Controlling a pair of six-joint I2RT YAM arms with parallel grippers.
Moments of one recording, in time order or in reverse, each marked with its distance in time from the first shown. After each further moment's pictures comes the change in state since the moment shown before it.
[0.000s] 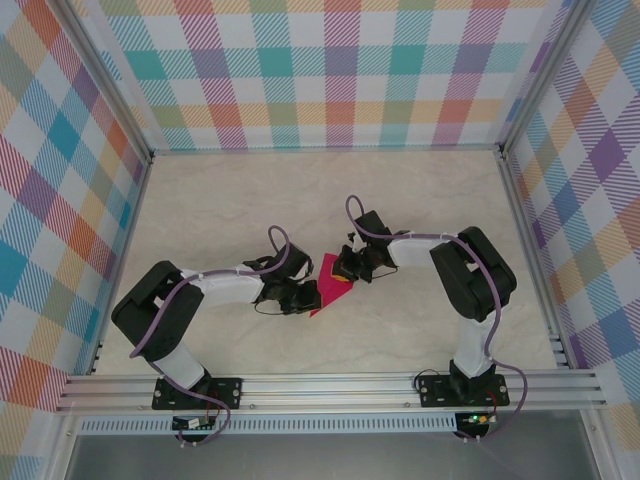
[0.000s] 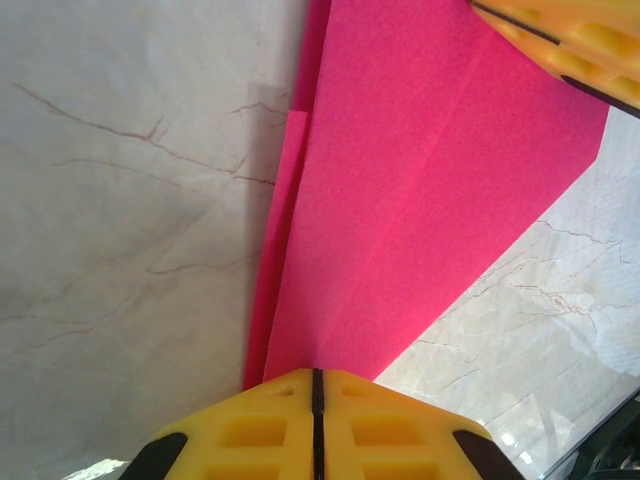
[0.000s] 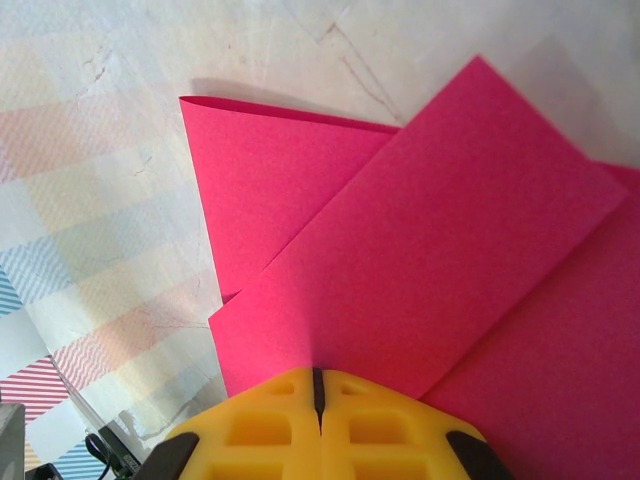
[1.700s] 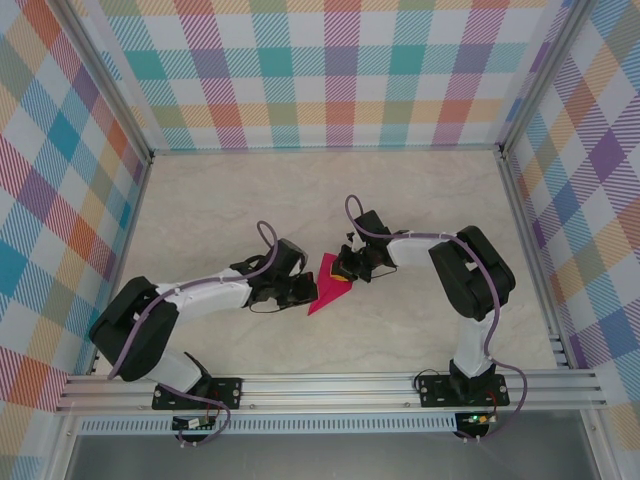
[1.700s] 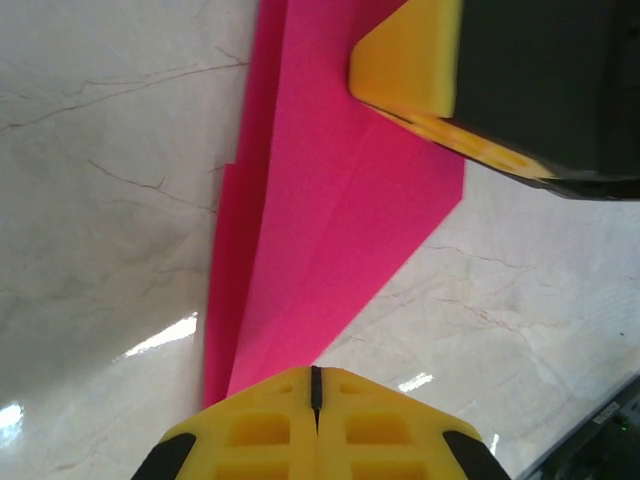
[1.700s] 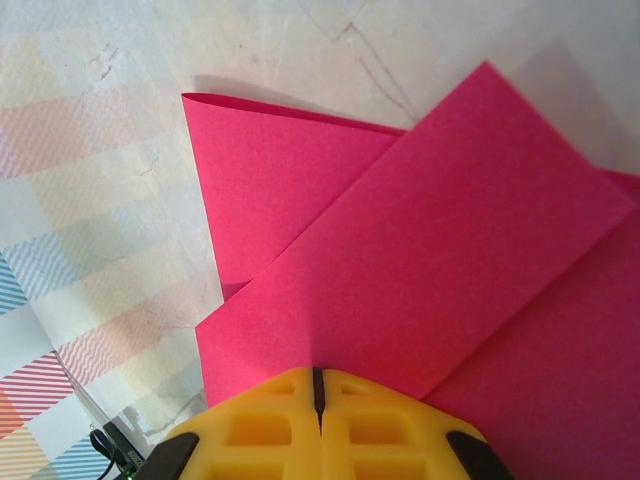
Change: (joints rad) left arm -0.001 -0.128 -0.025 0.017 -0.082 -0.028; right arm 0.000 0.006 0.008 0.002 -0.013 0.000
